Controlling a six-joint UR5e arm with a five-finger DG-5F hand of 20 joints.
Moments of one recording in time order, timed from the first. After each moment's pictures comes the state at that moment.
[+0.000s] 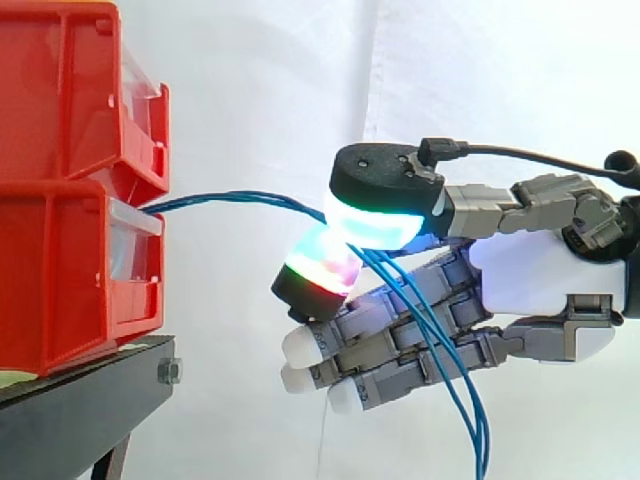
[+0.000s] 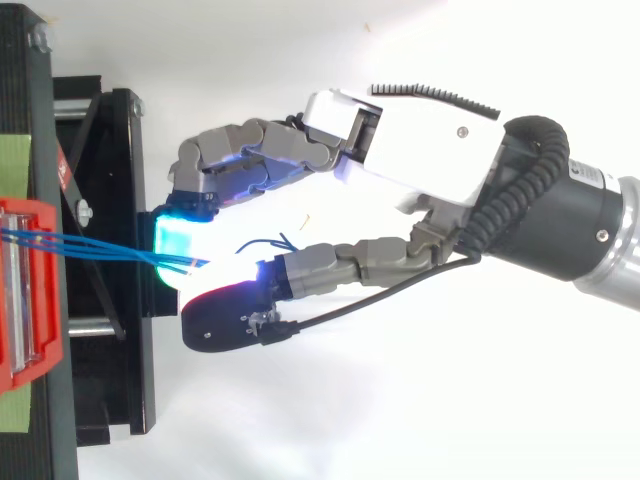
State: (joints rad) arm 0.19 -2.27 -1.24 -2.72 -1.04 -0.22
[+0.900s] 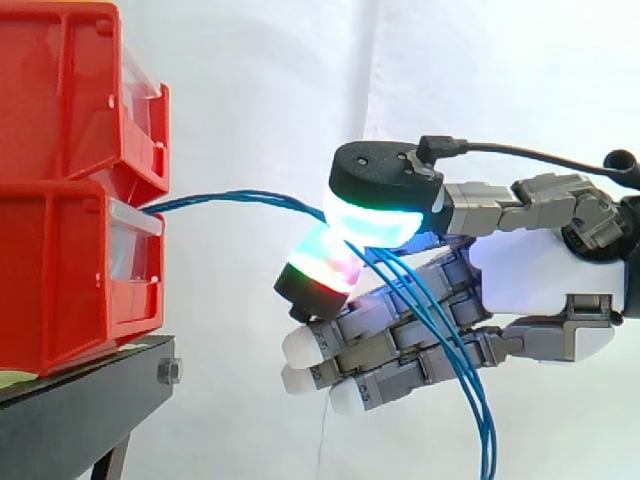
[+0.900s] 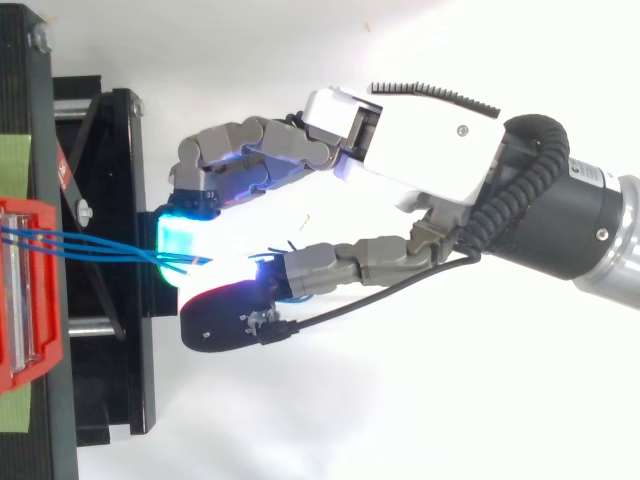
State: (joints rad) arm 0.19 -2.27 -1.24 -2.72 -1.05 -0.22
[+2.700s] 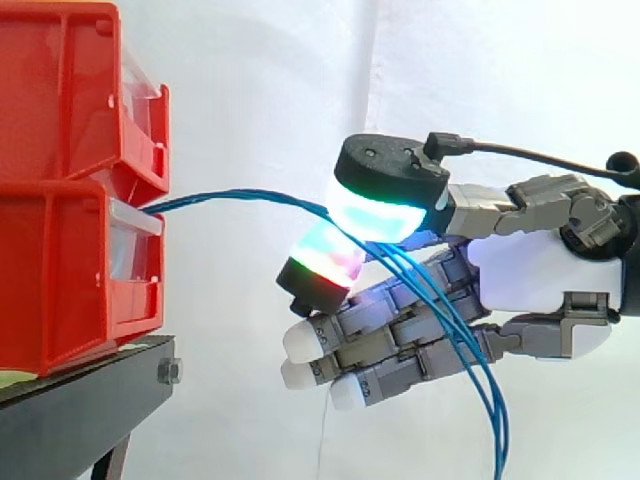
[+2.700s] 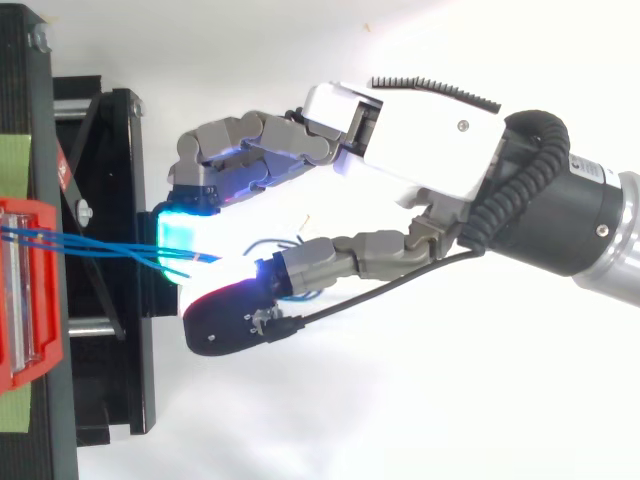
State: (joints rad) arm 0.18 -2.27 -1.24 -2.72 -1.05 -0.22
